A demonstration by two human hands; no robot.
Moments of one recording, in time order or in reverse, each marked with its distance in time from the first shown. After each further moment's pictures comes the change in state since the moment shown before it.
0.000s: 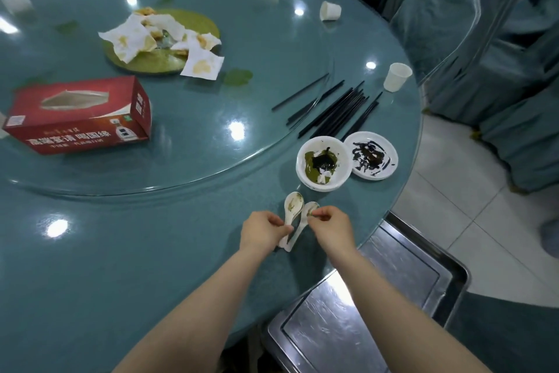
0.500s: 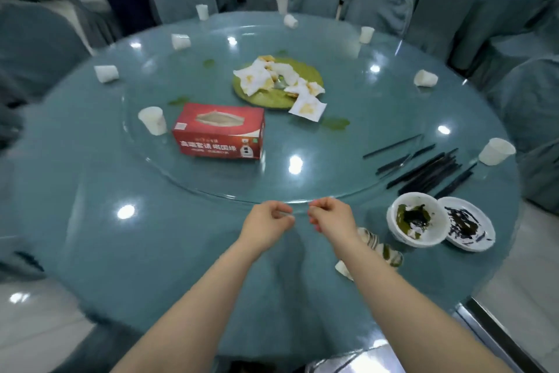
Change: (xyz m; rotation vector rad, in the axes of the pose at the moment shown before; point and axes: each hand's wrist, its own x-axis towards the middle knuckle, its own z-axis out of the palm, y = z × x) left_hand -0.037 -0.045 -0.178 -0.347 0.173 0.126; right_hand -0.058 -0.134 0.129 0.052 -0.333 -0.216
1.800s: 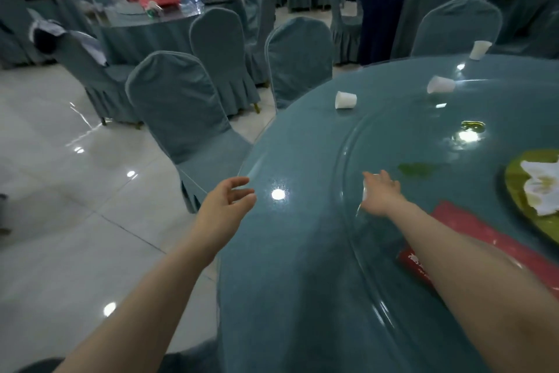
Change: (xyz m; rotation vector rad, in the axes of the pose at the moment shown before) left_hand 0.008 -0.063 -0.424 -0.222 0.907 -0.191; right_hand 0.222 -0.185 0.472 -1.386 -0.584 -0.812
